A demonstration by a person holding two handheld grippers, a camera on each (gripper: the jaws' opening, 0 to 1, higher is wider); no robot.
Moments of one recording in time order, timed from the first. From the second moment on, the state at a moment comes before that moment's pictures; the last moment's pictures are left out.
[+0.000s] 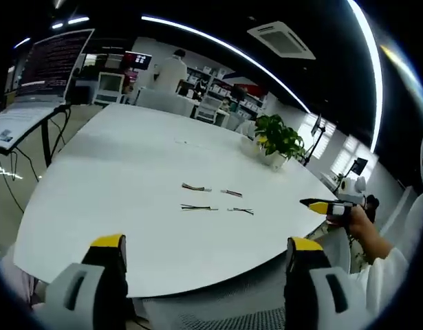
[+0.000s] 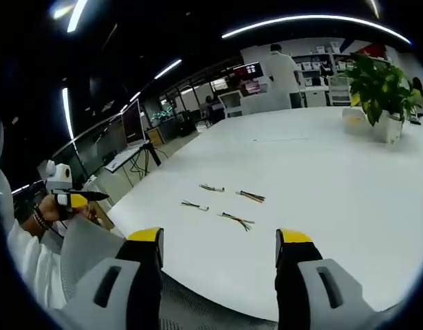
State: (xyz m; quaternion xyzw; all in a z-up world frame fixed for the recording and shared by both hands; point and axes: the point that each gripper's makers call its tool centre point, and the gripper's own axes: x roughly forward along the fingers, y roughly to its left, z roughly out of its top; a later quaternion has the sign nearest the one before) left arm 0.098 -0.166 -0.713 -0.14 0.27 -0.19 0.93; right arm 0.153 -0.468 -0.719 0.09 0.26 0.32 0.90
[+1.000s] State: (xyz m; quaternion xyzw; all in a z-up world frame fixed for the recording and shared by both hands) left arm 0.072 -0.150 -0.702 -0.12 0.27 -0.16 0.94; right arm 0.161 -0.475 -0.726 0.09 0.26 0.30 0.91
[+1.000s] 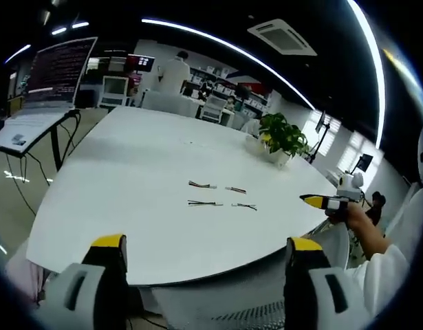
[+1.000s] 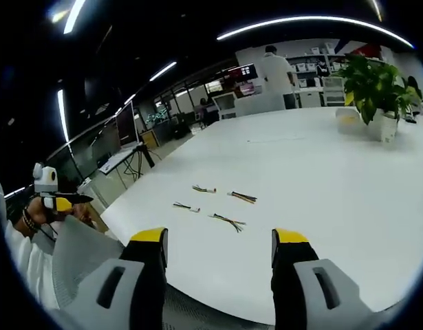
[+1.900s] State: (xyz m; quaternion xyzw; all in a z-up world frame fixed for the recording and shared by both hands) left arm 0.070 -0.161 -0.707 -0.13 0.28 -0.17 0.94; right arm 0.155 -0.472 -0.732 0.07 0.27 0.31 0.91
